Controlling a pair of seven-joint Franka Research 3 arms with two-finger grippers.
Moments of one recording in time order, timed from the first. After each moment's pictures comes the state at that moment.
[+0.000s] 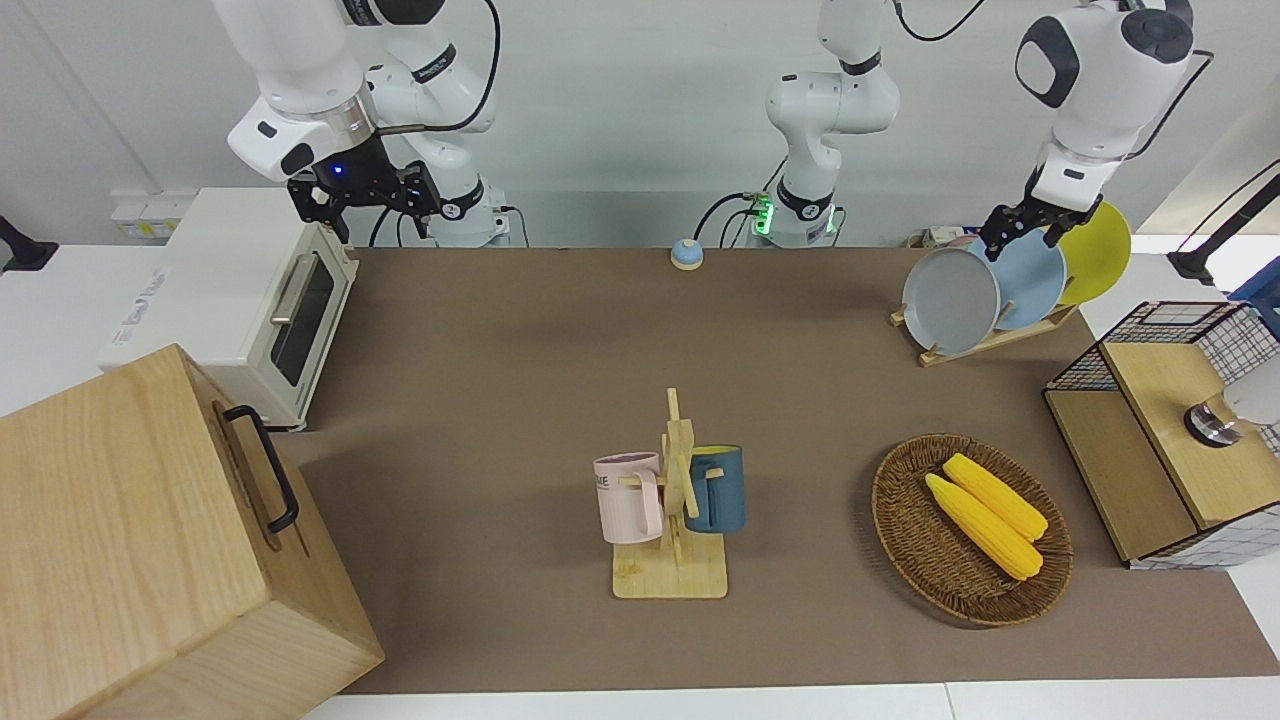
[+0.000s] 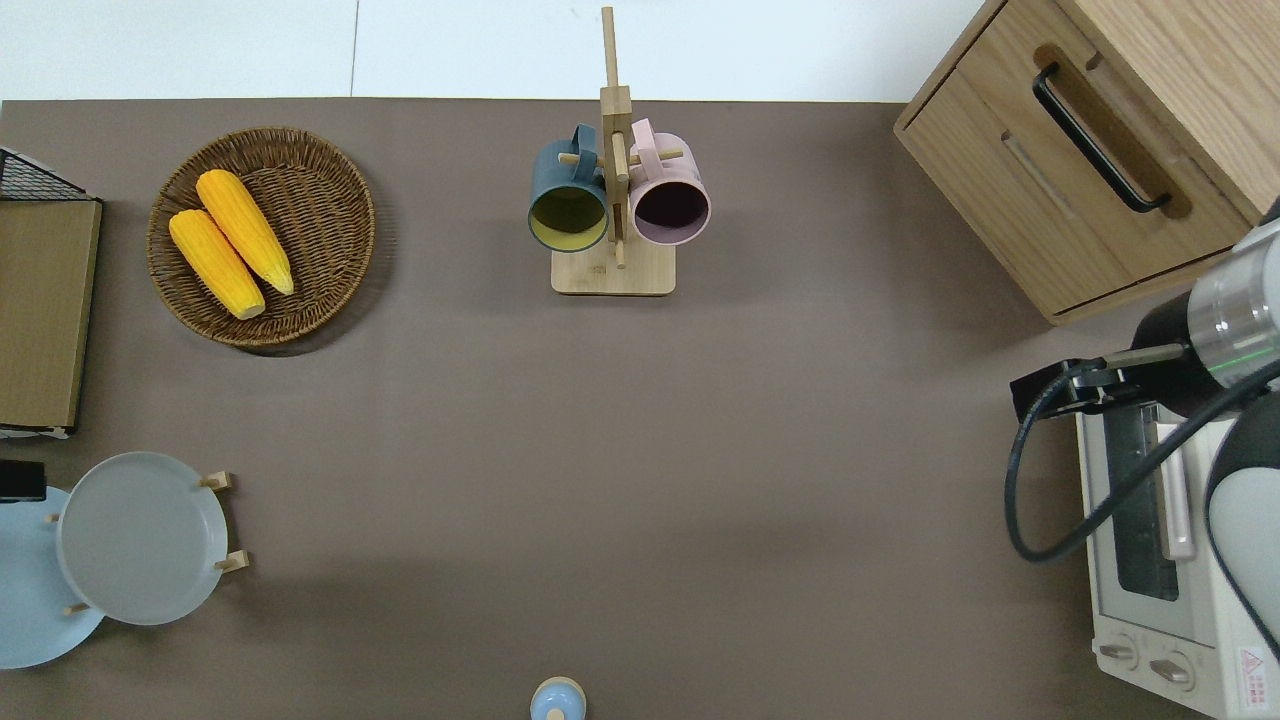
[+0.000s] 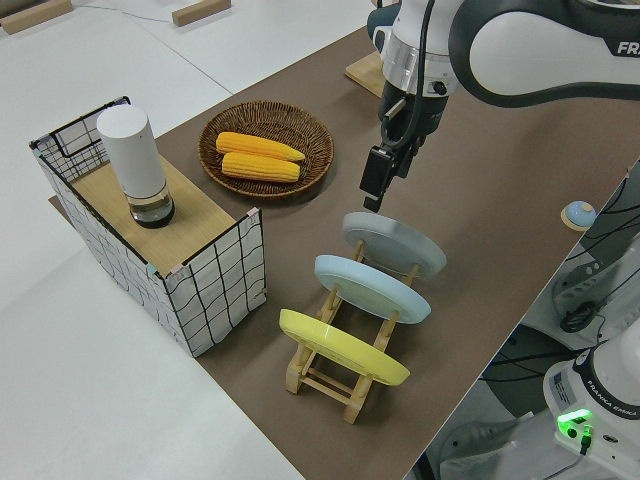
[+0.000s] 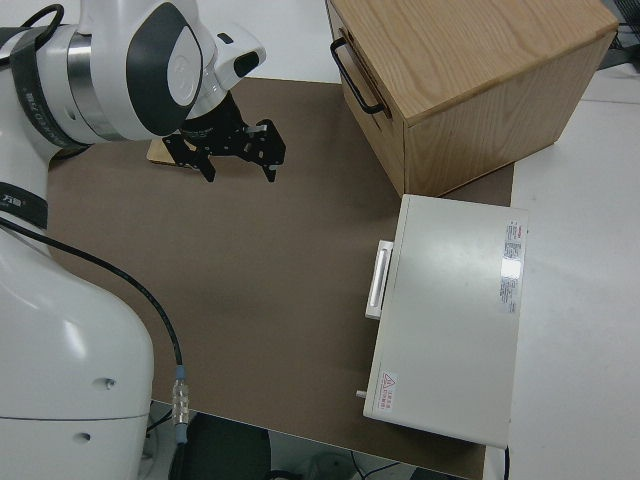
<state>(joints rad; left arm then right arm) -0.10 -0.27 0.33 -2.12 0.23 1.82 0.02 -0.26 0.02 0.38 -1.48 -0.03 1.38 0.04</state>
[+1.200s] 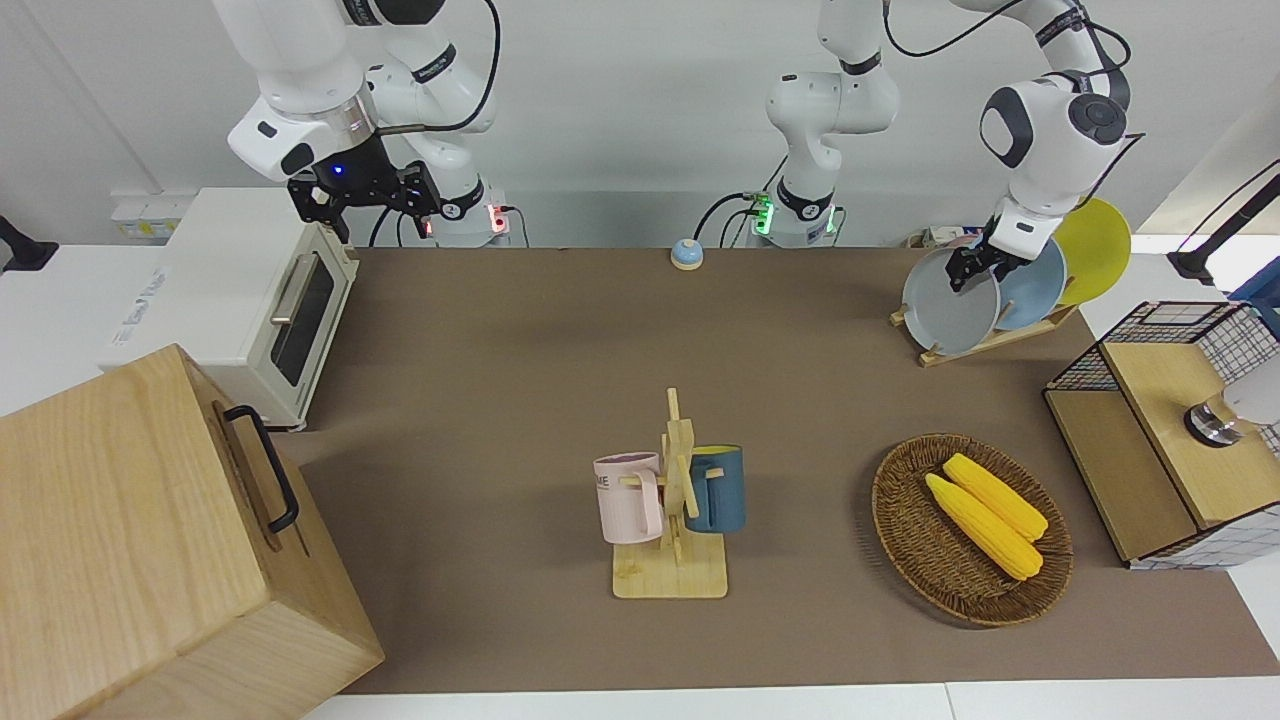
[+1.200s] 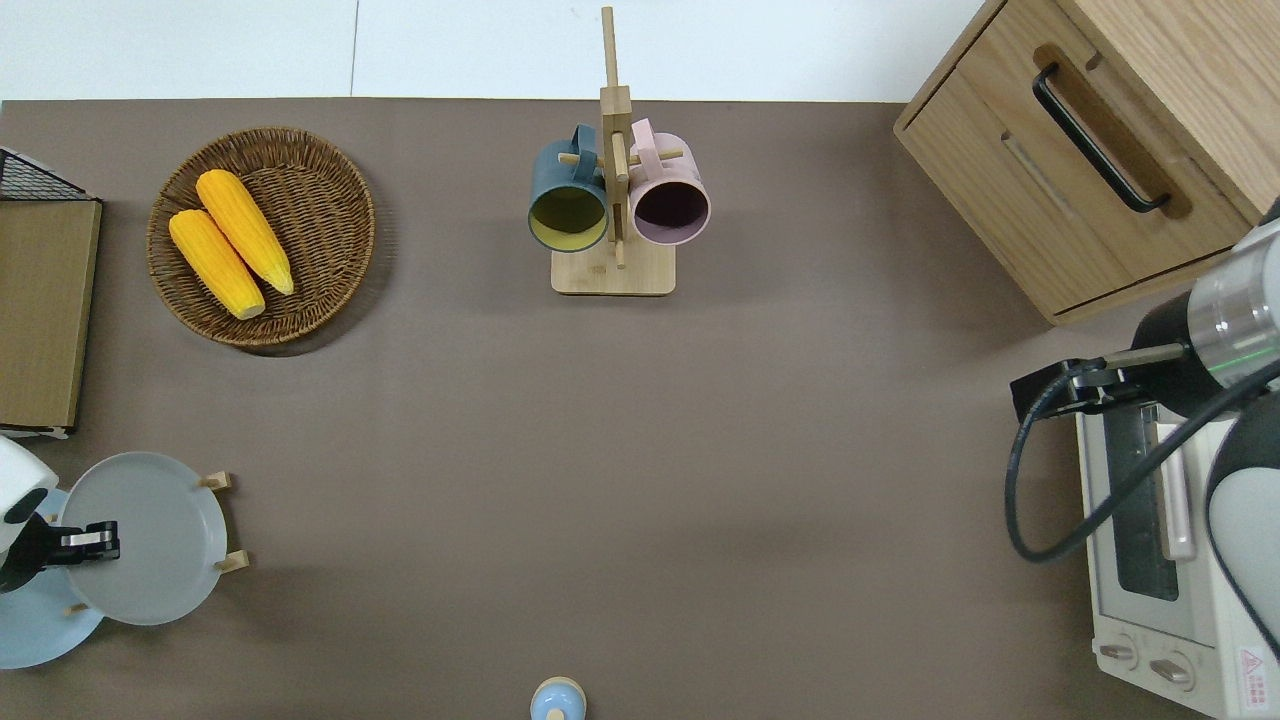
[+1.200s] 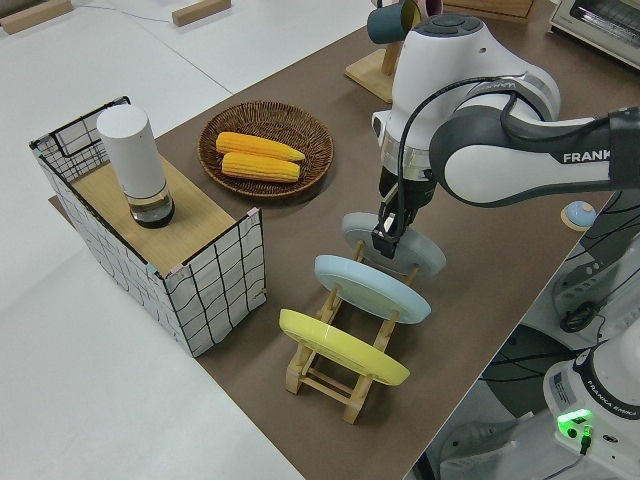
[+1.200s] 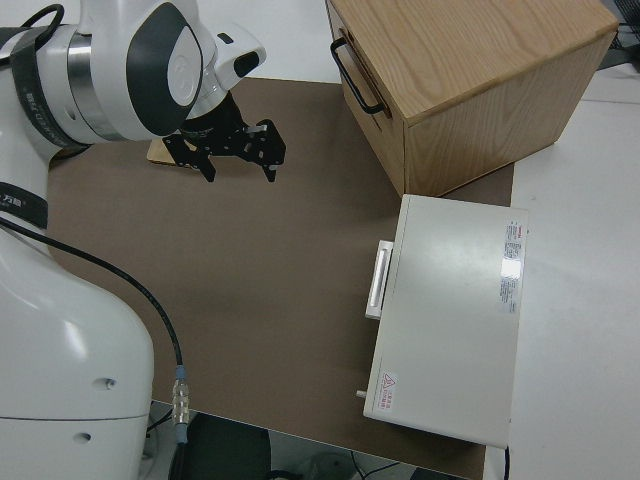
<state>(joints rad) -0.11 -0.28 0.39 -2.35 0.23 2.00 0.02 -0.26 0.02 0.38 -1.48 -0.03 1.38 0.04</state>
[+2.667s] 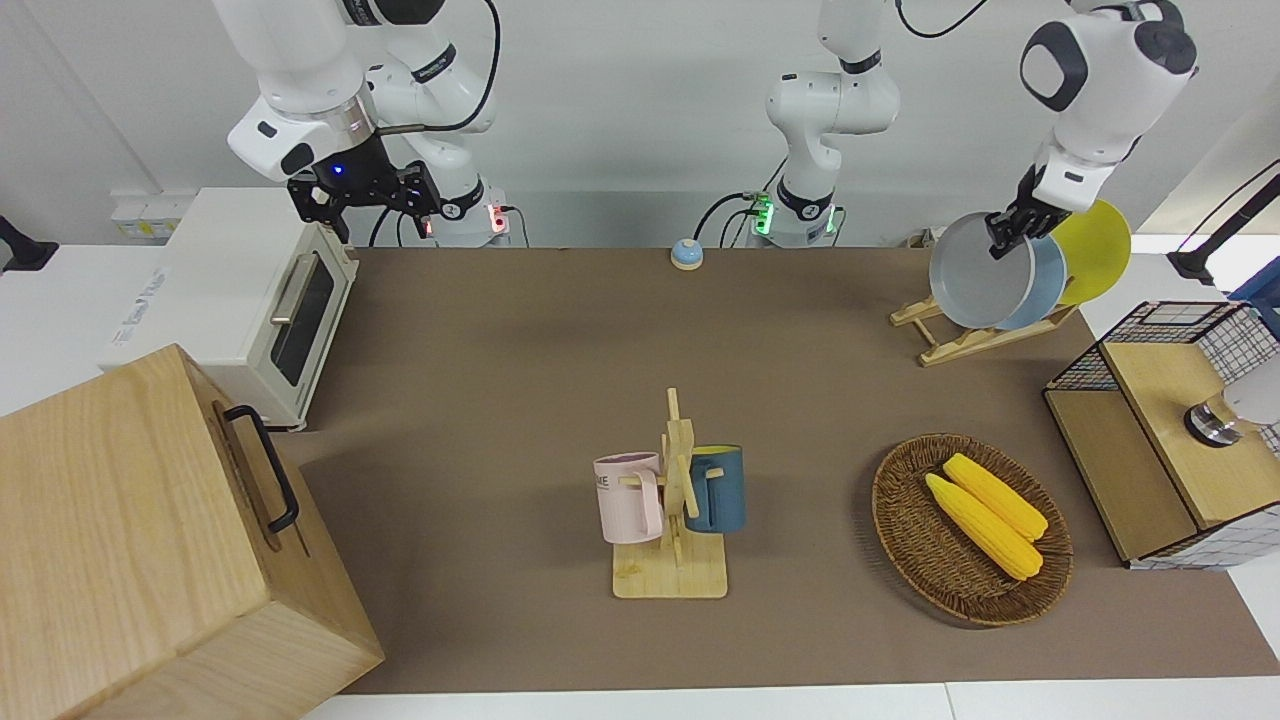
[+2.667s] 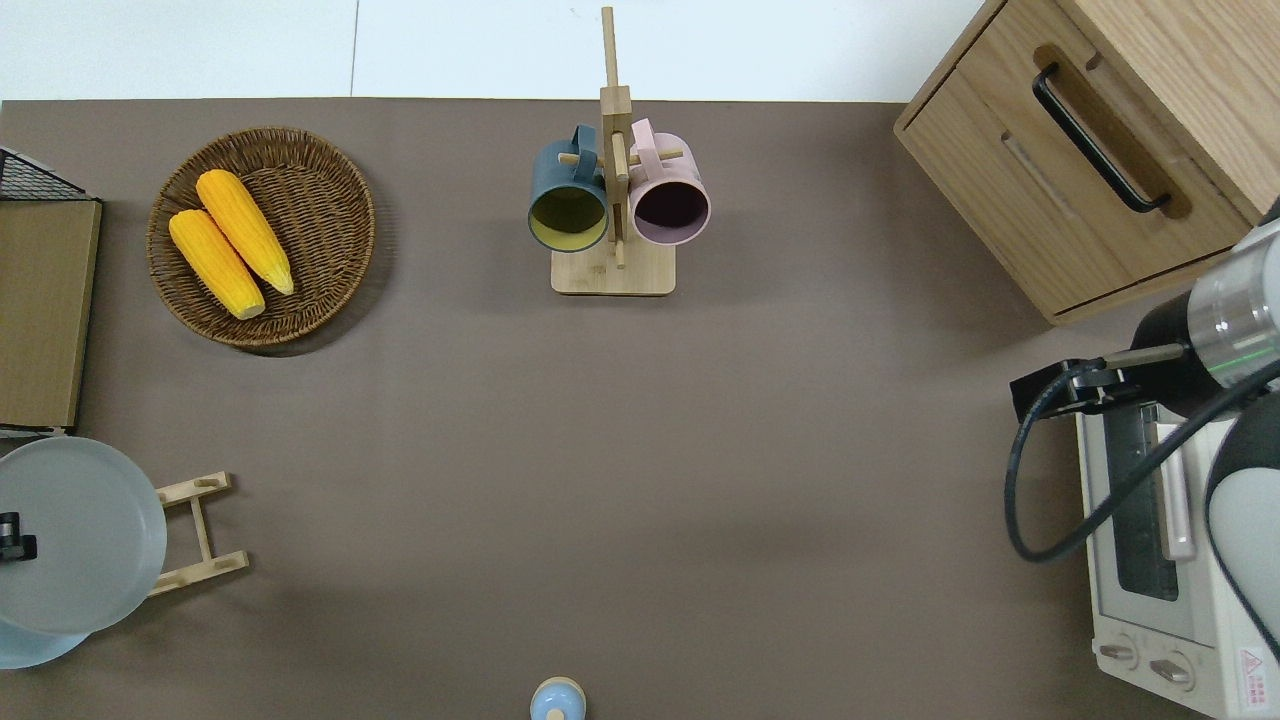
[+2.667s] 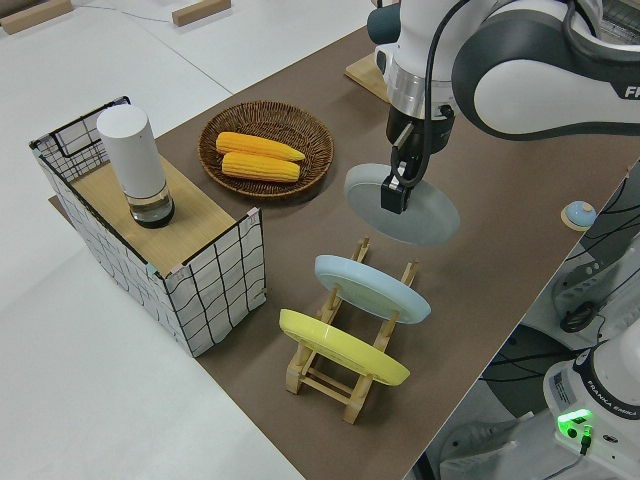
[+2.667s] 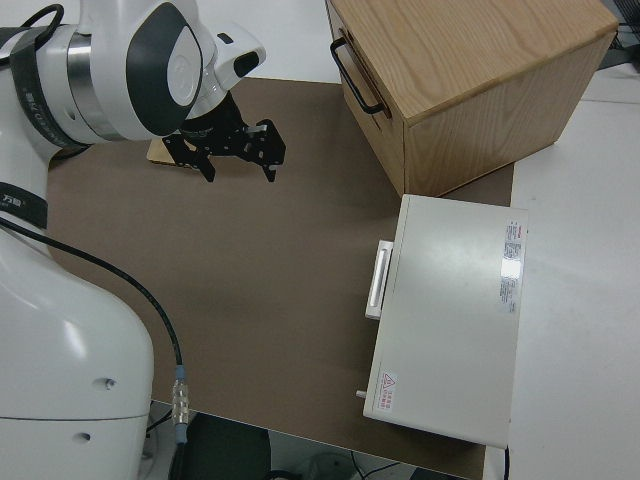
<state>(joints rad) -0.13 -0.31 0.39 -2.11 0.15 1.74 0.01 -0.26 0.02 0.38 -1.48 -0.03 1.38 0.04</state>
